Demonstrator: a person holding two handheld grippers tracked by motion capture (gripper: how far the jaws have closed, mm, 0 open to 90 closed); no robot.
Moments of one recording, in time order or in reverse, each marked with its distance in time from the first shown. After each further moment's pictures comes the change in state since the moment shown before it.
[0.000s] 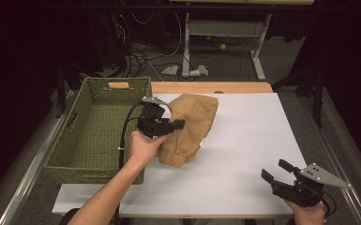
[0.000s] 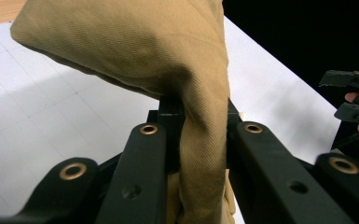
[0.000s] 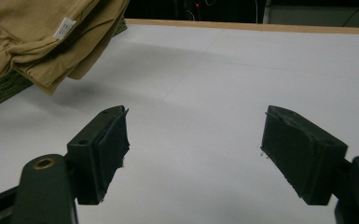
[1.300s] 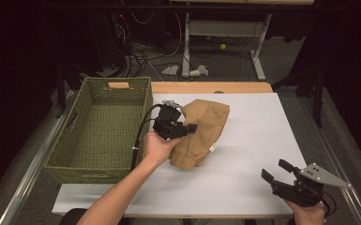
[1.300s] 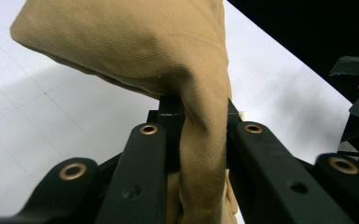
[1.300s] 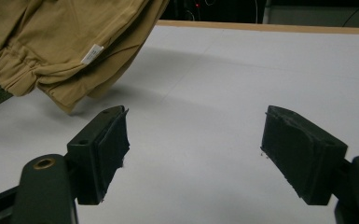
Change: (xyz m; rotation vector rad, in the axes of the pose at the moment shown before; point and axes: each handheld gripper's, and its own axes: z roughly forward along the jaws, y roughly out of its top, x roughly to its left) left arm -0.011 0.005 0.040 0.067 -0.010 0.025; right arm 0.000 0.000 0.000 0.000 -0.001 0.000
